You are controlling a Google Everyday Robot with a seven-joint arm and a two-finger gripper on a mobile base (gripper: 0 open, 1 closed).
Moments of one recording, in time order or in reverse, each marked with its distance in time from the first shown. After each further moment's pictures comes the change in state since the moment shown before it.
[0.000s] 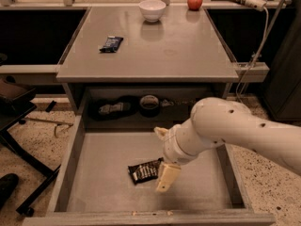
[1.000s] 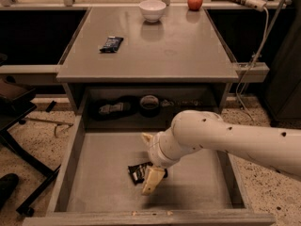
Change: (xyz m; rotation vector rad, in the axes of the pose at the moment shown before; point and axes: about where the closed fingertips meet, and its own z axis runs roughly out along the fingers) arm -0.013 -0.008 0.069 -0.006 -0.044 -0.055
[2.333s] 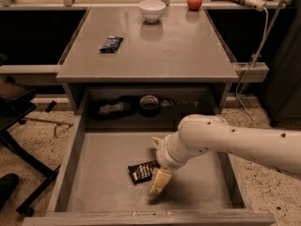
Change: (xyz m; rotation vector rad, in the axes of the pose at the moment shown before) arm 0.039 0.001 0.011 -0.016 0.041 0.097
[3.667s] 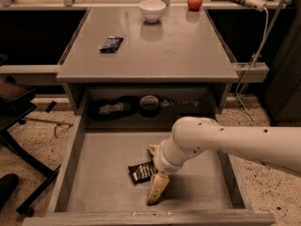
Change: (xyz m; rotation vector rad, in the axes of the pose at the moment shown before) arm 0.009 0.015 0.027 -0.099 0.022 0.014
